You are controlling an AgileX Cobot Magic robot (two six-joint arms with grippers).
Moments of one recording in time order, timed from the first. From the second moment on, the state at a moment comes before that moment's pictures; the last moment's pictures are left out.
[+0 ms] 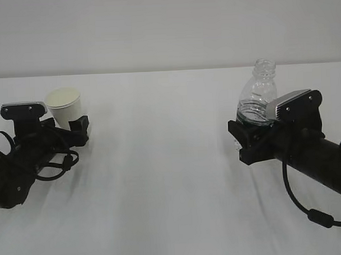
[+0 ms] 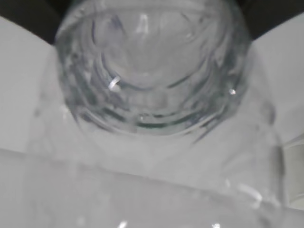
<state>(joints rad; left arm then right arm) -0.24 2.25 -0.80 -0.10 -1.15 -0.13 0.20 1.97 -0.54 -0.34 -1.12 0.02</state>
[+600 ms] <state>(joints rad) -0.24 2.34 -0.92 -0.15 -1.15 -0.12 0.20 1.97 -0.53 -0.34 -1.11 0.02</state>
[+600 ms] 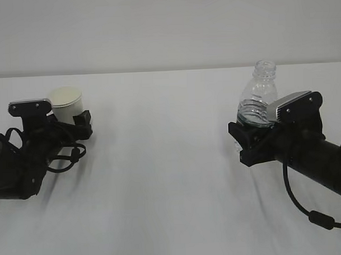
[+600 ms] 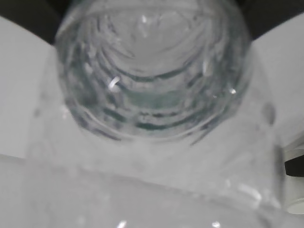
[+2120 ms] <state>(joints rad) -0.20 2.35 -0.99 -0.13 -1.15 -0.12 0.20 1.97 -0.53 -0.34 -1.11 0.02</state>
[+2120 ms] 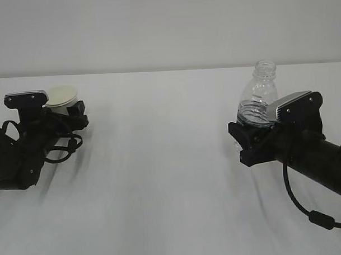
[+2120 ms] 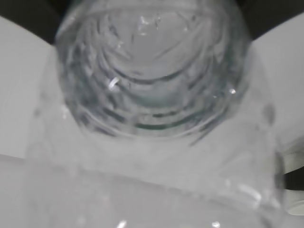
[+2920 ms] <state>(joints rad) -0.20 2.35 -0.99 -0.09 -1.15 -0.12 0.20 1.97 -0.53 -0.34 -1.11 0.02</state>
